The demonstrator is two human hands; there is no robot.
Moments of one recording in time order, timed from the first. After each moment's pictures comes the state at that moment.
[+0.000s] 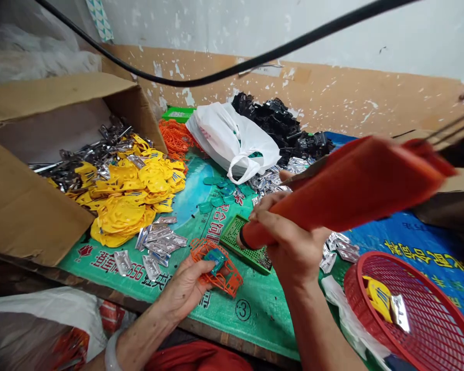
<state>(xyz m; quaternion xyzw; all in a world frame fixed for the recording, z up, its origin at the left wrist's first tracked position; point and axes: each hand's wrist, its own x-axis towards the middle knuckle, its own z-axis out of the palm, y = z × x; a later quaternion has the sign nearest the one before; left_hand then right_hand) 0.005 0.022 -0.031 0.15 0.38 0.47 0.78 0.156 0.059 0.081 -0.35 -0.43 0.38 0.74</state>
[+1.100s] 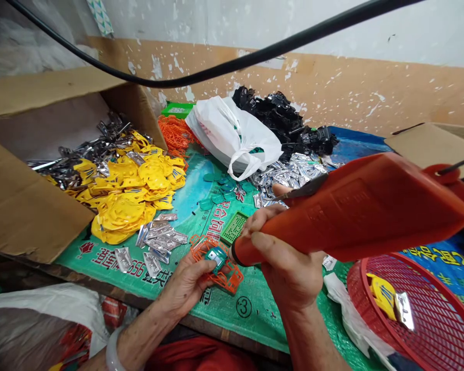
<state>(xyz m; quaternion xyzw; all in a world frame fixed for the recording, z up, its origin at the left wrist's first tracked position) 0.006 0.021 -0.026 0.20 0.38 0.45 0.78 0.150 0.034 0.076 -0.32 -0.41 0.46 0.72</state>
